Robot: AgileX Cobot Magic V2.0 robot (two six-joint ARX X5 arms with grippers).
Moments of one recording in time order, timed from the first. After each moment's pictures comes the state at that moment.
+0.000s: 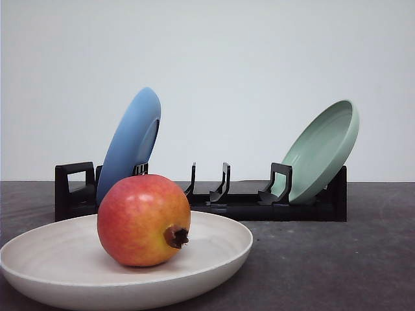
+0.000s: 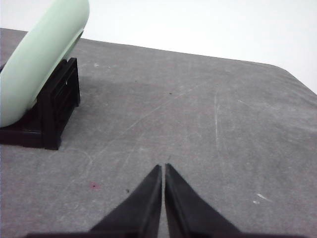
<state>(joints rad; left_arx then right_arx) -0.03 0.00 0.02 -0.18 -0.08 0.03 -0.01 0.00 0.02 -0.17 0.03 -0.08</state>
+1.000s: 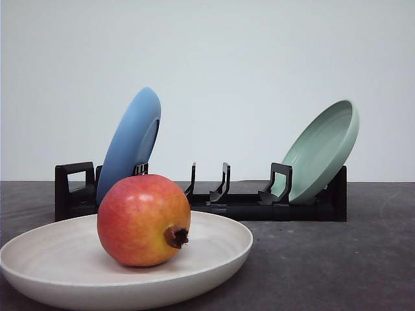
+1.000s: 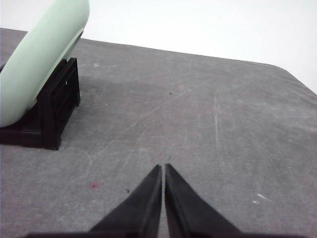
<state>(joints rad) -0.03 0.00 0.02 -0.18 -0.08 0.03 -0.01 0.00 0.02 -0.17 0.03 -0.08</state>
